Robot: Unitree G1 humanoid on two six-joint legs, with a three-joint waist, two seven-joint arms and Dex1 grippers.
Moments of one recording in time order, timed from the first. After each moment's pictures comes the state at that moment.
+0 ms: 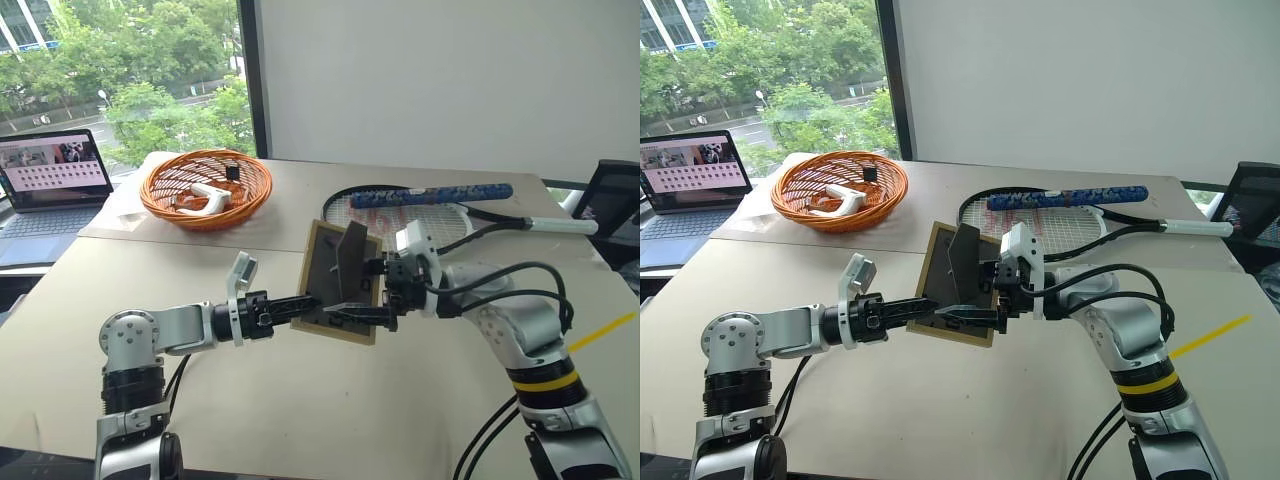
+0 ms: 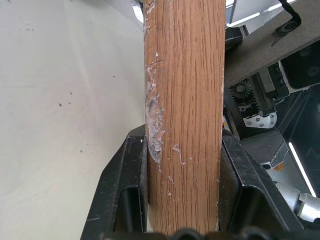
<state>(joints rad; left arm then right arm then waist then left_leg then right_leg) -0.57 0.35 0.37 0.08 -1.47 1.56 -0.22 -0.62 -0.57 0.12 -0.21 0.56 0.58 1.08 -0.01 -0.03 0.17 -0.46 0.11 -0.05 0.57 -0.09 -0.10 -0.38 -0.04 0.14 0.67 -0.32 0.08</state>
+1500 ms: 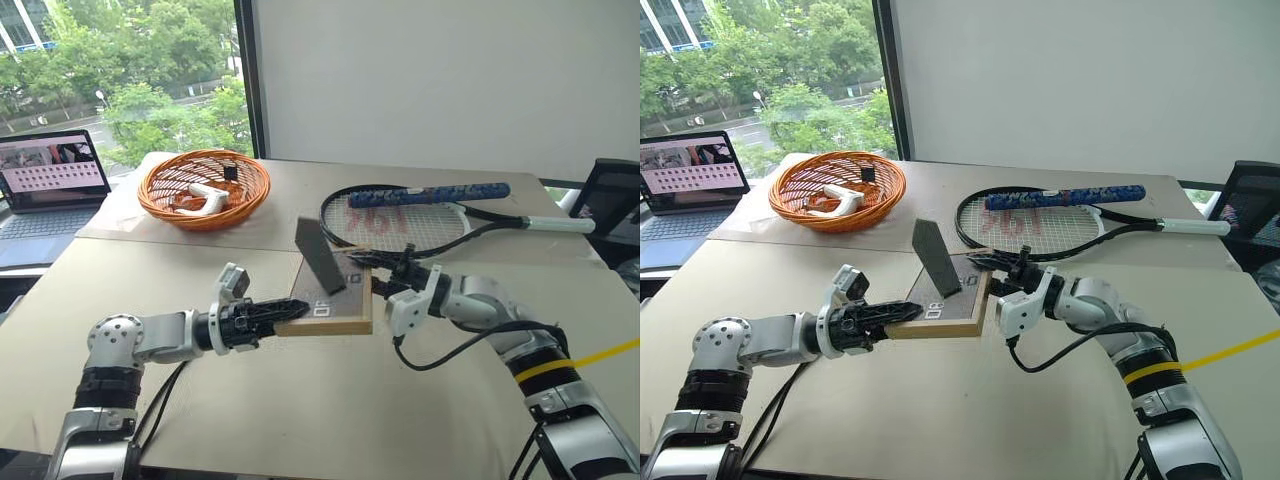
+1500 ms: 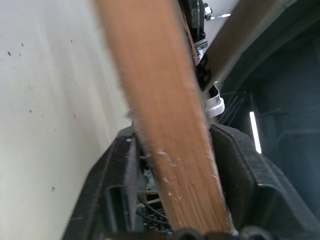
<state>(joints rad) -0.48 0.61 0.17 0.16 -1.71 1.42 -0.38 -0.67 -0.61 0.24 0.35 -0.48 -0.87 0.41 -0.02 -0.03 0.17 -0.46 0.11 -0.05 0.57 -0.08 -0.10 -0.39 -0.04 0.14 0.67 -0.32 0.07</state>
